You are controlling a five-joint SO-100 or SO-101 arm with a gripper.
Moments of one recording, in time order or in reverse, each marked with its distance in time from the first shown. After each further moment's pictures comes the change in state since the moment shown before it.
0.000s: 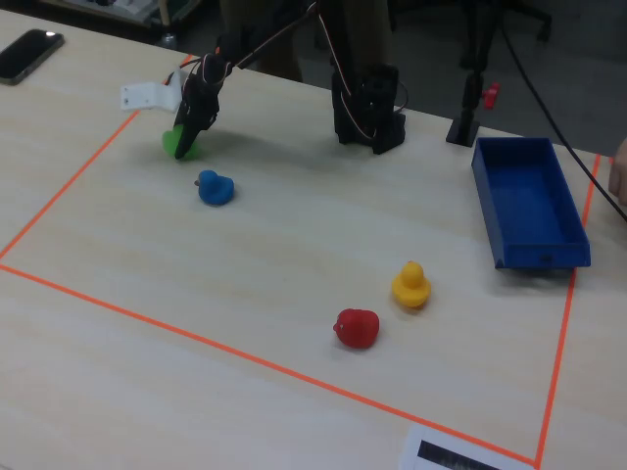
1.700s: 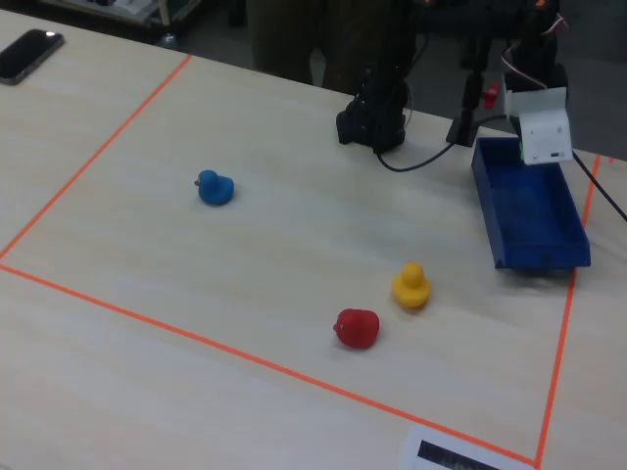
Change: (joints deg) arm -142.3 5.4 -39.5 64.6 70.8
